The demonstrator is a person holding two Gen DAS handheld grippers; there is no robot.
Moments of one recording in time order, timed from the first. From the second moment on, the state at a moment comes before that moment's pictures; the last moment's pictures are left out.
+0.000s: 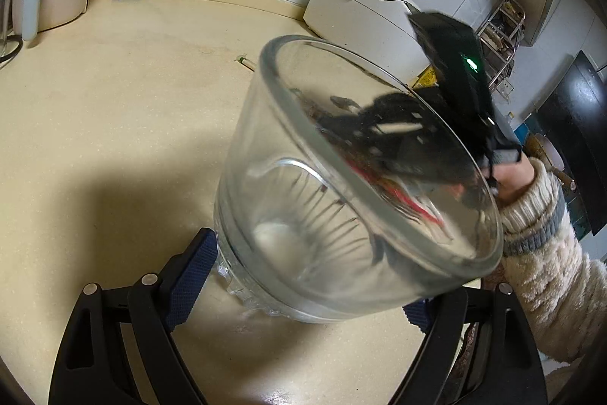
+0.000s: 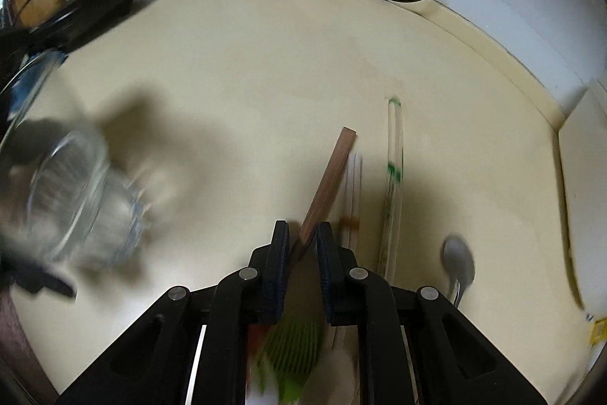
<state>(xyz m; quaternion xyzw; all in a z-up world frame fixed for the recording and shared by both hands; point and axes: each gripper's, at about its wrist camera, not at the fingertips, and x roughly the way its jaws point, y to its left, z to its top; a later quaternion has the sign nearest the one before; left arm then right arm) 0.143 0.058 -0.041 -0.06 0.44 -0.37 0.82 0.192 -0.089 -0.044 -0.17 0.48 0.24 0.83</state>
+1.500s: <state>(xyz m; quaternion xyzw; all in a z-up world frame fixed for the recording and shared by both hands) 0.147 0.062 -0.040 -0.07 0.44 -0.37 0.81 0.183 -0.118 0.031 0.02 0.33 0.21 0.92</state>
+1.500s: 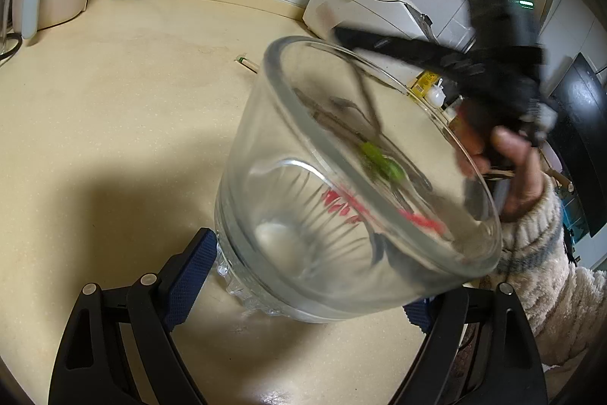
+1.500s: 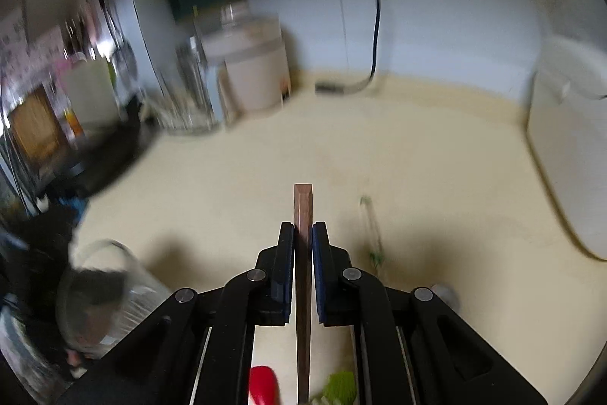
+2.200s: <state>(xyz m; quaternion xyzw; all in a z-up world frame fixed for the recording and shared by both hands) 0.148 0.063 -0.041 -0.07 0.44 -0.37 0.81 0.094 -0.154 0.119 0.06 0.17 0.19 0.97</state>
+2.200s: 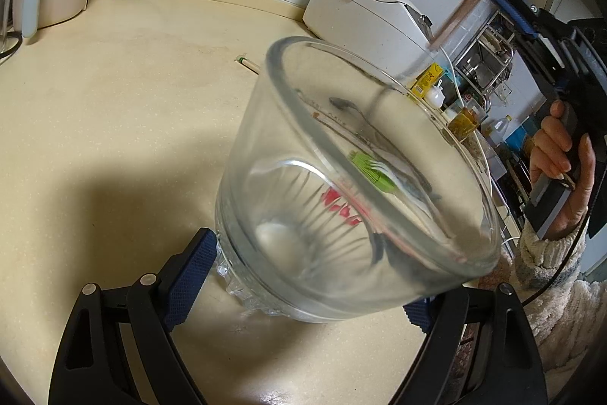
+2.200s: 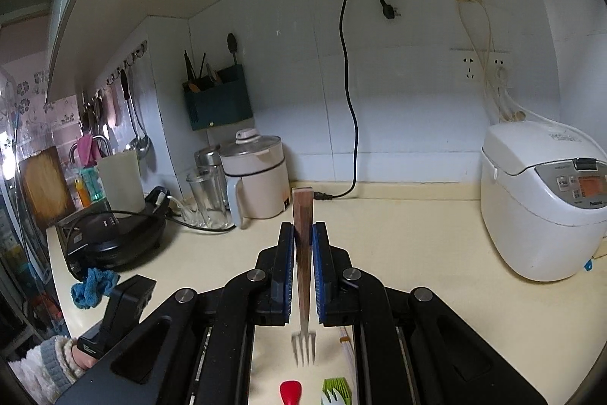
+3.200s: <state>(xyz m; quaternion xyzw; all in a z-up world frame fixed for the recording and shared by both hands) 0.149 0.064 -0.042 -0.07 0.44 -0.37 0.81 0.074 -0.076 0.159 0.04 0.14 0.28 0.95</state>
